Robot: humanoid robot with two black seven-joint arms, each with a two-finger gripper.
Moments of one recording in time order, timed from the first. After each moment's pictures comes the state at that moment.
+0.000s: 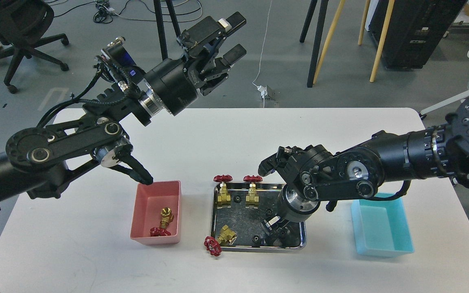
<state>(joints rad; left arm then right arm) -1.00 0.48 -0.29 -1.39 0.52 0.02 -0.49 1.47 -0.02 -0.67 1.21 -0.72 0.49 -0.25</state>
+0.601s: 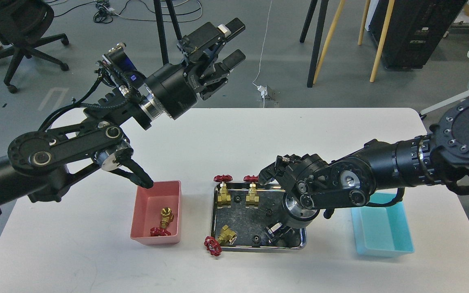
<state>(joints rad) -0.98 0.48 -0.29 -1.39 0.52 0.02 -0.49 1.44 0.00 -0.70 1.18 -0.72 0.49 -0.27</state>
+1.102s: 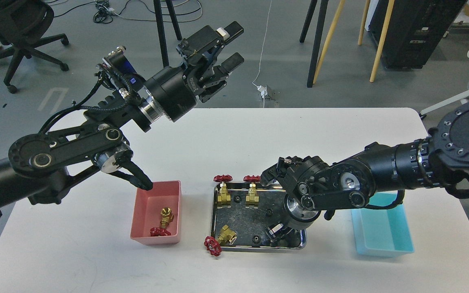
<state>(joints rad) -0.97 0.48 -0.29 -1.39 0.52 0.02 -0.49 1.43 0.00 -0.70 1.17 -0.72 0.49 -0.27</state>
